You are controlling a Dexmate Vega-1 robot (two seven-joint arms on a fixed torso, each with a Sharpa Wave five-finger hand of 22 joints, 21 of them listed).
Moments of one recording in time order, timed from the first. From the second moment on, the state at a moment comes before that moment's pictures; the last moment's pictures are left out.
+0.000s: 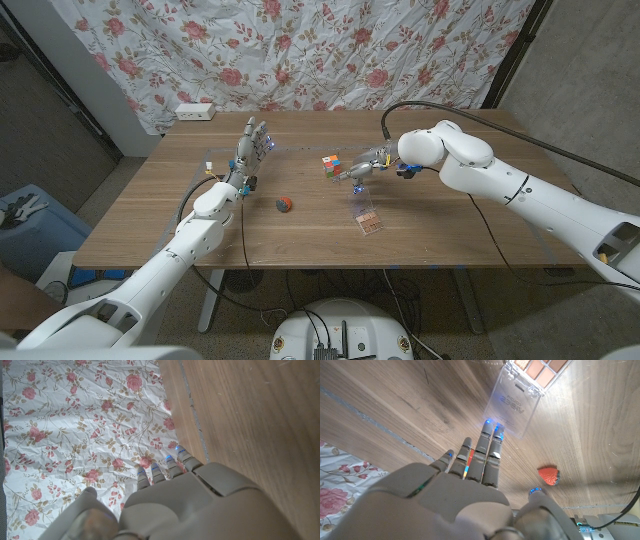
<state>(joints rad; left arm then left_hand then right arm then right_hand) 0.84 0.51 0.37 -1.30 -0.65 -0.29 -0.03 0.00 0.01 0.12 0.10 0.37 0.01 -0.21 0.19 0.19 -0.02 -0.15 0.20 0.19 0.03 -0.03 0.18 0.18 0.08 0.04 0.20 0.18 -0.46 -0.79 -0.85 -1.95 -0.59 -0.20 0.84 0.01 0.07 0.20 0.10 0.22 0.75 -0.02 0.34 0.21 0.78 -0.02 0.33 0.30 0.22 0.00 0.35 0.26 -0.03 0.06 0.19 0.17</state>
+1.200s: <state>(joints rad) 0.84 0.51 0.37 -1.30 -0.65 -0.29 -0.03 0.00 0.01 0.12 0.10 0.37 0.01 -0.21 0.19 0.19 -0.02 -0.15 0.20 0.19 0.03 -0.03 0.18 0.18 0.08 0.04 0.20 0.18 -0.44 -0.78 -0.85 -1.94 -0.57 -0.22 0.85 0.01 0.07 0.19 0.11 0.24 0.83 -0.02 0.38 0.21 0.86 -0.04 0.35 0.32 0.28 -0.02 0.37 0.26 0.01 0.06 0.19 0.16</state>
